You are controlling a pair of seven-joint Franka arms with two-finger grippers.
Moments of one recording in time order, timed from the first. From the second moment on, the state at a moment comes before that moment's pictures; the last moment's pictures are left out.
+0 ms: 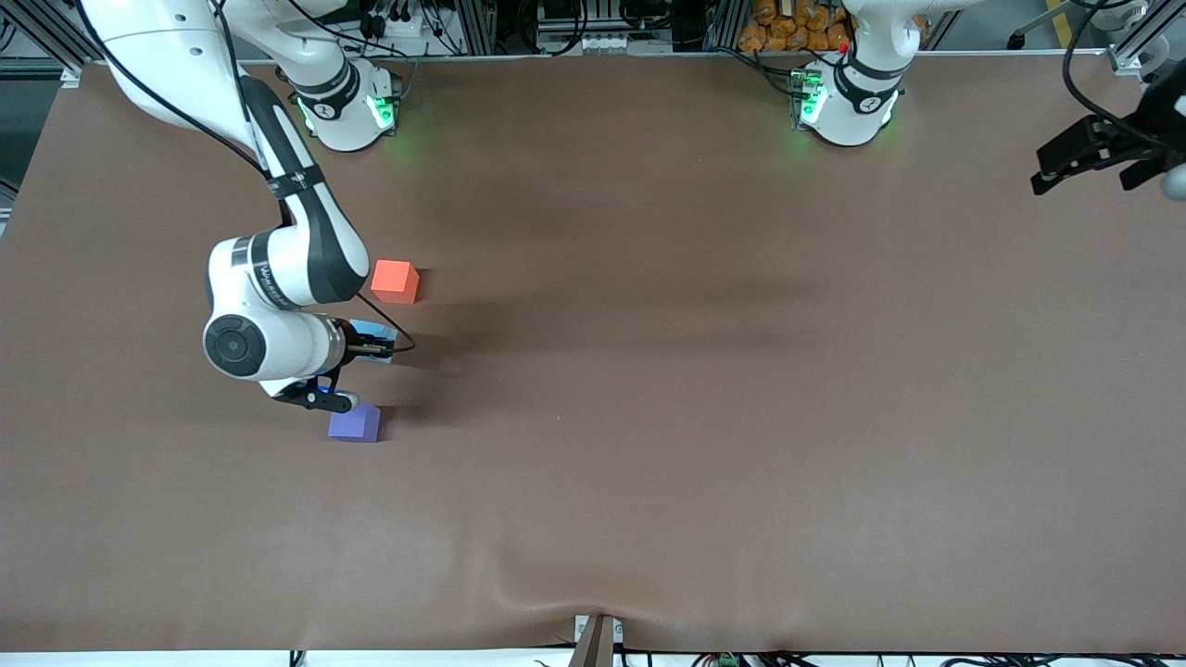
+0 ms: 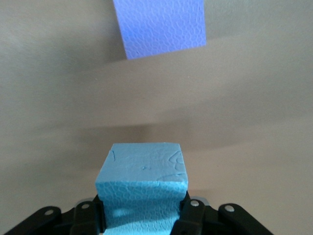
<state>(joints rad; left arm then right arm) 0.09 -0.07 -0.16 -1.52 -0.01 1.39 -0.11 0.22 0.45 0.00 -1.88 0.11 2.01 0.35</state>
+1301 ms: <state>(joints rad) 0.12 -0.07 -0.16 -1.53 -0.01 1.42 -0.12 0.22 0.44 0.00 -2.07 0.05 2.31 0.31</state>
